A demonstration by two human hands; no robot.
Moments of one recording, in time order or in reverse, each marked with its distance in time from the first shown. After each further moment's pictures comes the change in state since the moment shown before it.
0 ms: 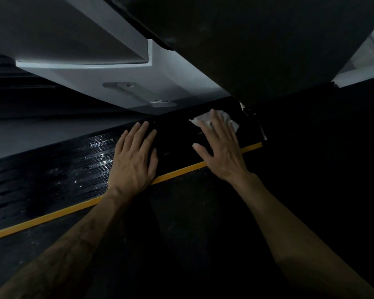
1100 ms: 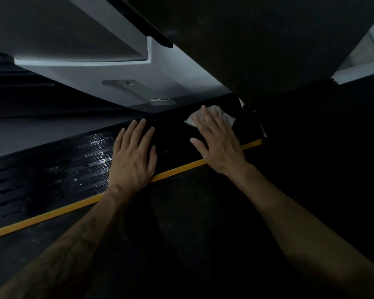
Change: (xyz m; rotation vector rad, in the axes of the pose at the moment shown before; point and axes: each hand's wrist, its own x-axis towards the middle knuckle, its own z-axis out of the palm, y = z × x) left_hand -0.002 0.002 -0.003 -0.005 0.001 -0.038; right_hand 0.008 -0.007 -0.008 -0.182 -0.094 -0.057
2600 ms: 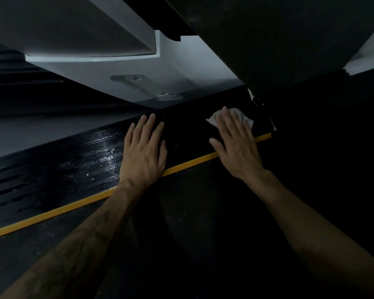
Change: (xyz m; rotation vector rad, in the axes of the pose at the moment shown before) left_hand 0.001 -0.001 -0.001 0.022 -0.050 -0.005; right_hand -0.027 0.005 0.013 -0.025 0.054 0.122
